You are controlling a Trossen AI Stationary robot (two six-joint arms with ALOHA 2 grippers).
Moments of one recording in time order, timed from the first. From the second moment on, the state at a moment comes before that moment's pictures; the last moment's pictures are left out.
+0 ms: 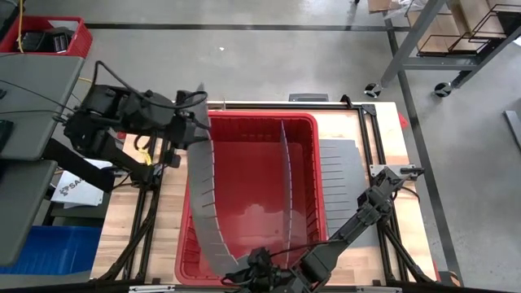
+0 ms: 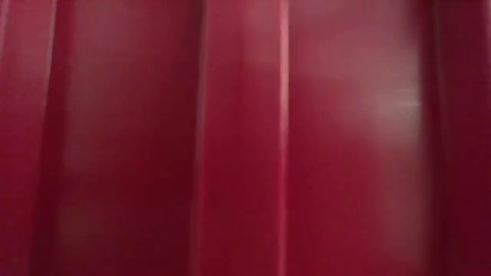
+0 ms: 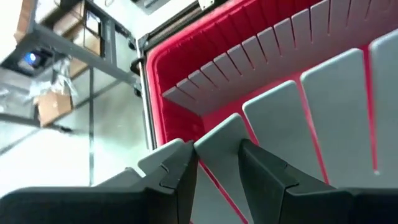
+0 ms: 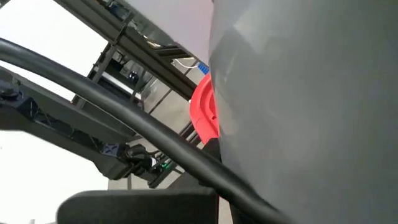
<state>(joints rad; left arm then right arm) -0.12 1.45 2.20 -1.51 -0.33 0.44 0.72 2.35 2.31 -0.42 0.69 1.13</state>
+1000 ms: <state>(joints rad) -0.15 1.53 2.26 -1.38 -0.45 0.44 0.75 2.24 2.36 -0.86 0.66 1.15</state>
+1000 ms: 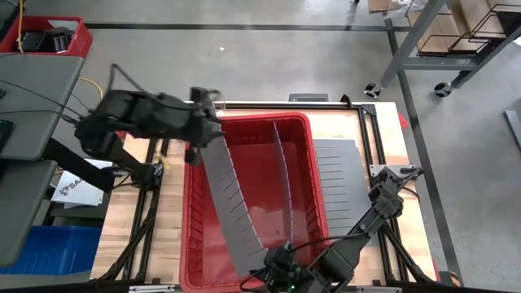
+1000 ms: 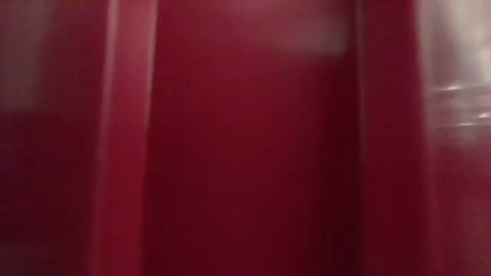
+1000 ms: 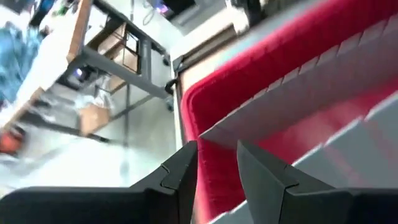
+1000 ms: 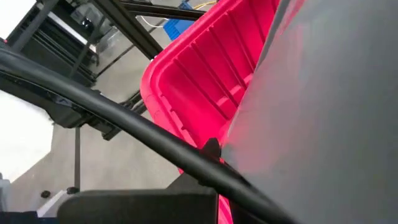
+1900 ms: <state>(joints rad) -0.24 0.90 1.06 -1.57 -0.85 -1.99 0.75 2.24 2.36 -0.89 0.65 1.12</state>
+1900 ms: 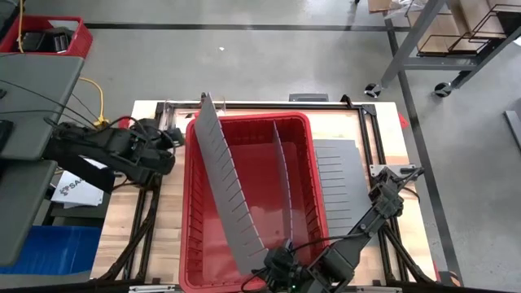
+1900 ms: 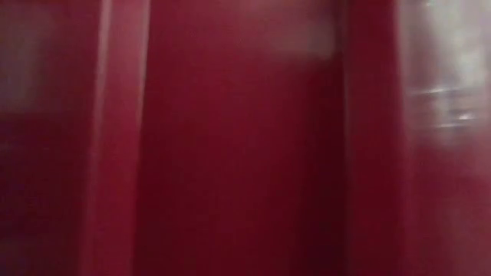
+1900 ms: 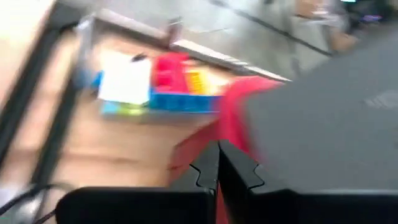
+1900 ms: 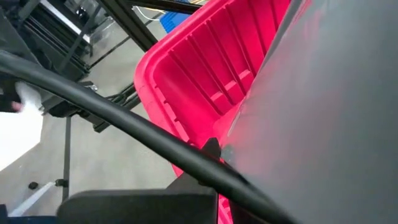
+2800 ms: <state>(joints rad) -0.02 1.03 0.90 -1.01 -0.74 -1.68 0.76 2.24 2.36 -0.95 0.65 1.12</state>
